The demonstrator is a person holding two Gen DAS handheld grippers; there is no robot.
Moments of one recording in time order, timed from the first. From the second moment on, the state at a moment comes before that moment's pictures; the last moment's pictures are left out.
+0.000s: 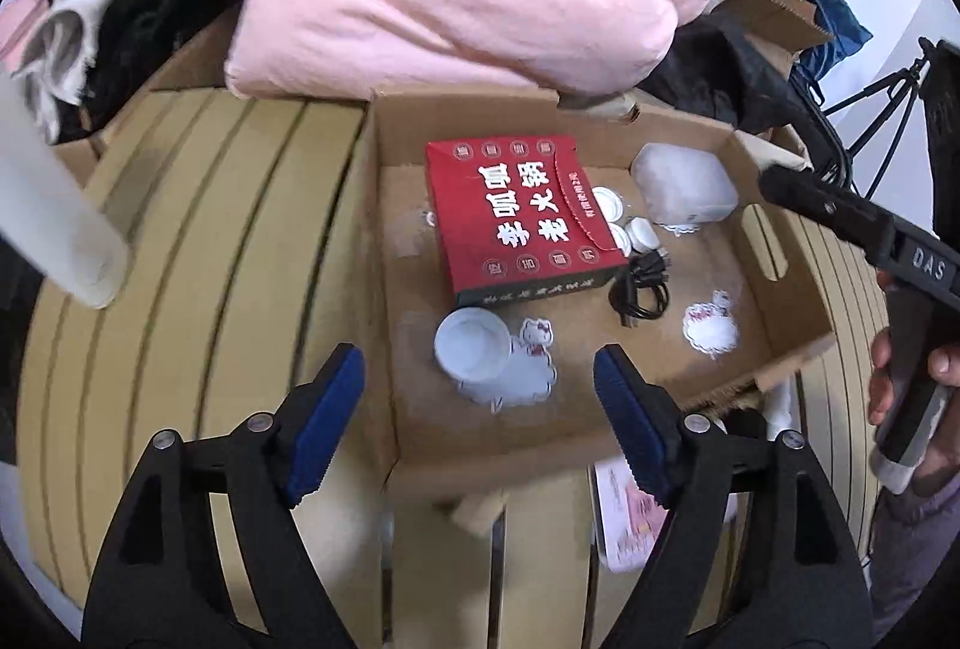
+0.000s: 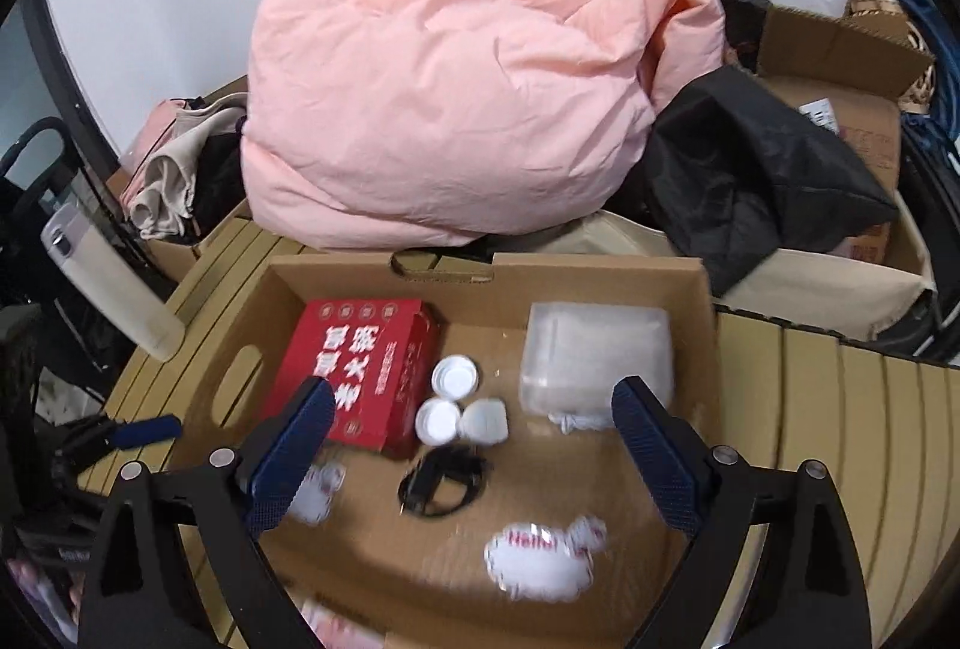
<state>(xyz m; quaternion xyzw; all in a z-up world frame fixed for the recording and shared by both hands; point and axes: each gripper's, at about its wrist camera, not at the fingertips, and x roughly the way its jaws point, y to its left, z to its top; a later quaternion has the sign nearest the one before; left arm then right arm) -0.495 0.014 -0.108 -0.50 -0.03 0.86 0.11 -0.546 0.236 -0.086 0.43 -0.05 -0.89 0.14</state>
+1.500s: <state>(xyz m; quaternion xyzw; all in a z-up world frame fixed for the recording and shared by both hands) -0.301 -0.013 -0.089 -0.38 0.09 0.91 0.16 -0.224 0.261 -0.043 0.39 0.04 -0.90 0.18</state>
